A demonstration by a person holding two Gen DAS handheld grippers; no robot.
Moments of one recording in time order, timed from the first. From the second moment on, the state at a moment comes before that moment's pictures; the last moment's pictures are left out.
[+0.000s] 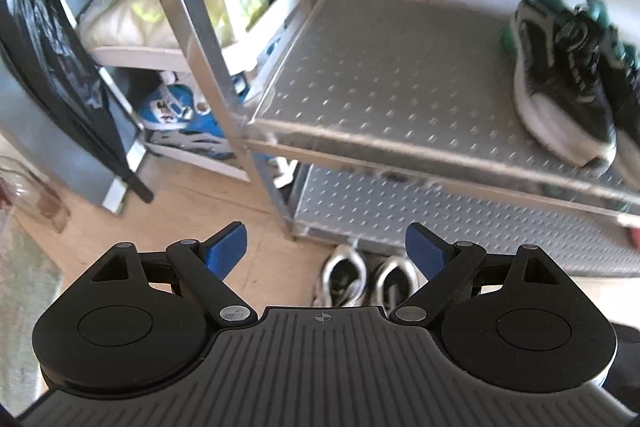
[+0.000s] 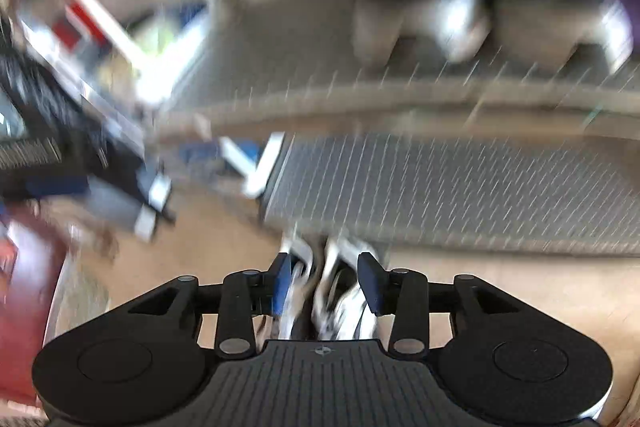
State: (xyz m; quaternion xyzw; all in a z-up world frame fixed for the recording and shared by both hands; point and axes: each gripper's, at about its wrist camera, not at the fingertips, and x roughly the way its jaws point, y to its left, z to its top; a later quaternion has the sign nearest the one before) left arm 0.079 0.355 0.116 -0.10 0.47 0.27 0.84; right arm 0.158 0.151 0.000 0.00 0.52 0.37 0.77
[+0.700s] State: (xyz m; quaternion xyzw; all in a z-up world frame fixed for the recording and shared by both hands) left arm 0.072 0.398 0.112 -0.15 0.45 0.34 0.81; right arm 0.203 0.305 -0.181 -0.12 0.58 0.28 0.75
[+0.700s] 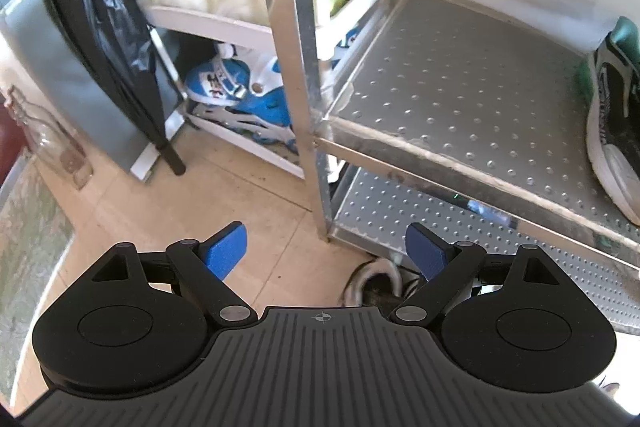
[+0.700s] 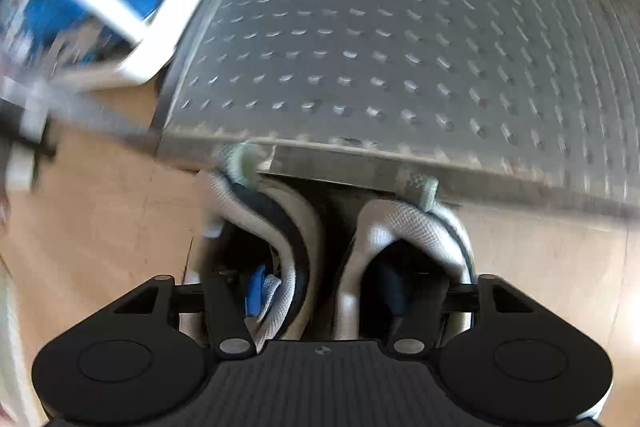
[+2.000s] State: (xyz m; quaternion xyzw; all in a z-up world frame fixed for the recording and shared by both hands) left arm 0.037 0.389 0.147 -0.17 0.37 0.36 0.84; right arm 0.114 0.173 0.129 -0.04 0.25 0.40 0.88
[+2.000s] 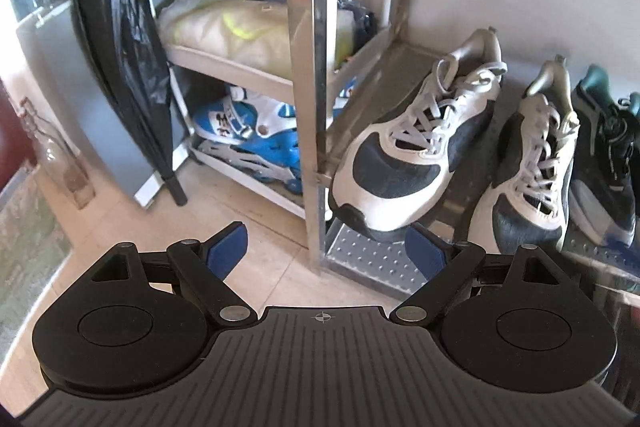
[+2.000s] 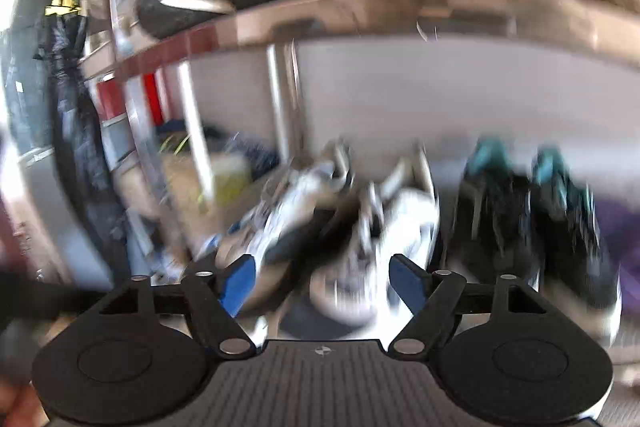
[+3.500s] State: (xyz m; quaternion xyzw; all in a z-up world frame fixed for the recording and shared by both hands) left arm -0.009 0.433 0.160 -0.22 0.28 0.51 0.79; right arm 0.139 0.276 0.054 0.14 0.45 0.46 0.75
